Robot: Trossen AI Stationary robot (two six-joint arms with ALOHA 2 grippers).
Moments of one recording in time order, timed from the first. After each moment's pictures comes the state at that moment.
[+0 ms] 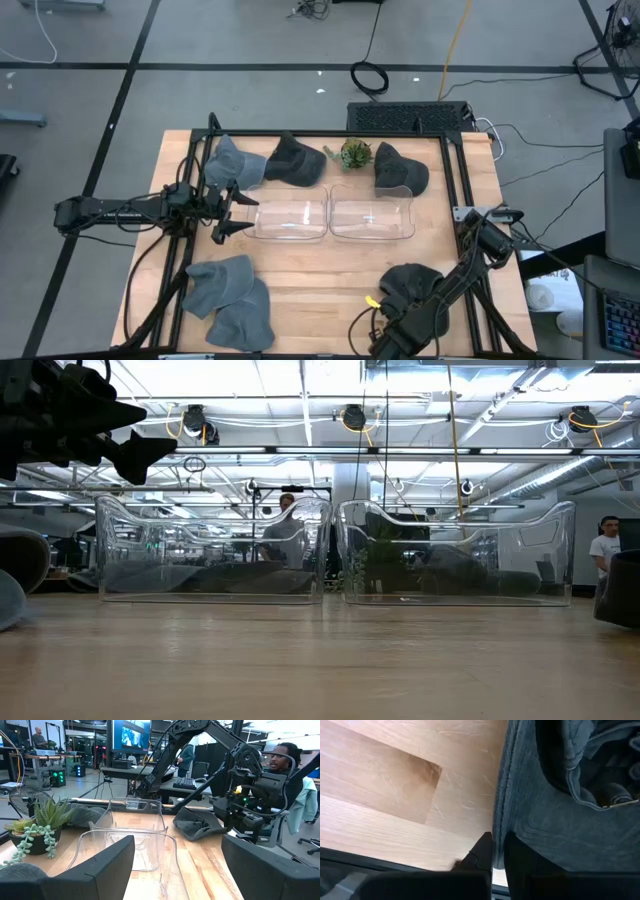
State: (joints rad) left arm 0.12 0.35 0.01 0.39 0.26 -0.11; right arm 0.81 2.09 1.57 -1.08 -0.19 1.96
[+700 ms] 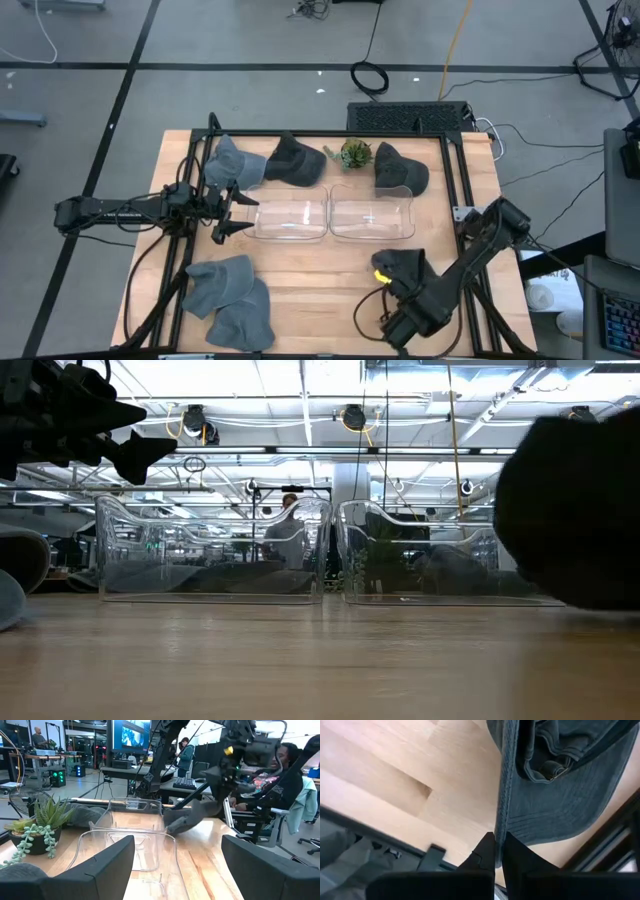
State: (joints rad) left arm 0.12 0.35 0.01 0.39 0.26 -0.11; right arm 0.76 1.86 1.64 -1.43 -0.08 1.72
